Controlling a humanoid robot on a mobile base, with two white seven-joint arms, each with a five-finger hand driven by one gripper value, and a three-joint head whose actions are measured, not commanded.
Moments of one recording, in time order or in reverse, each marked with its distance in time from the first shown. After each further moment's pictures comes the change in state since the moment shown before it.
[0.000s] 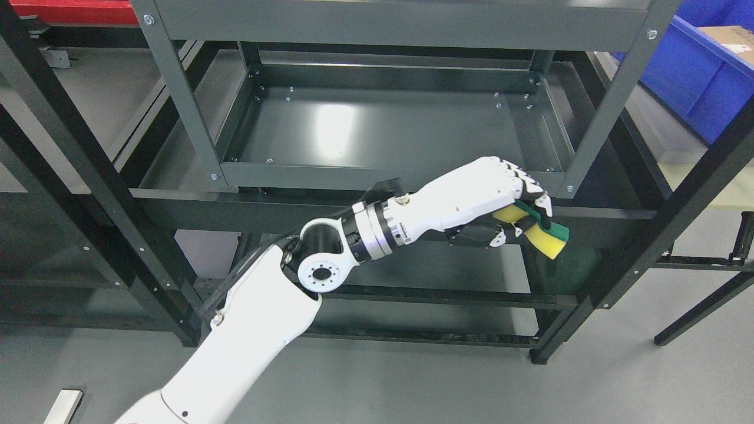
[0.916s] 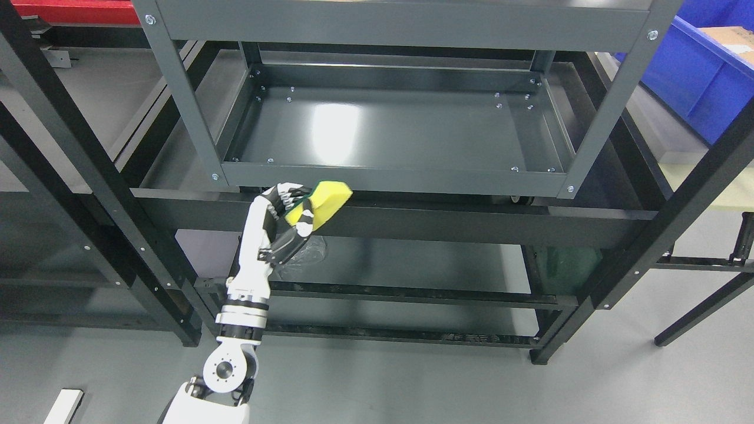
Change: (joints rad) left arm 0.483 -0.021 0.443 -0.097 0.365 0.175 0.318; right arm 0.000 0.000 0.000 0.000 0.000 0.003 0.000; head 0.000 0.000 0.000
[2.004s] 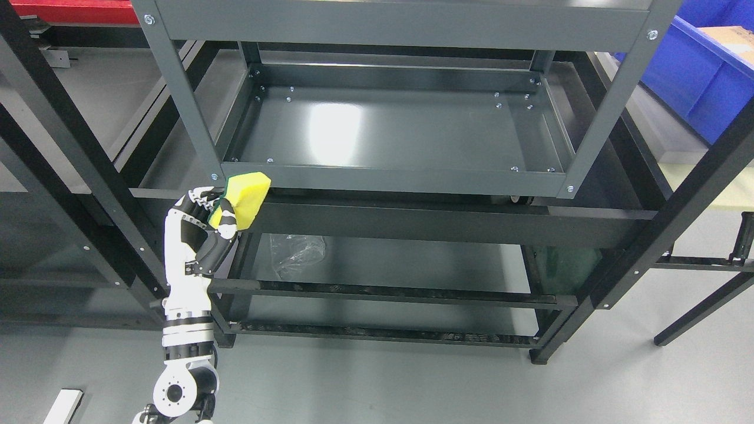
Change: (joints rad) left arm 0.074 -0.004 0.161 -0.084 0.110 -0.062 0.001; right arm 0.000 0.000 0.000 0.000 0.000 0.000 0.000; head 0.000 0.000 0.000
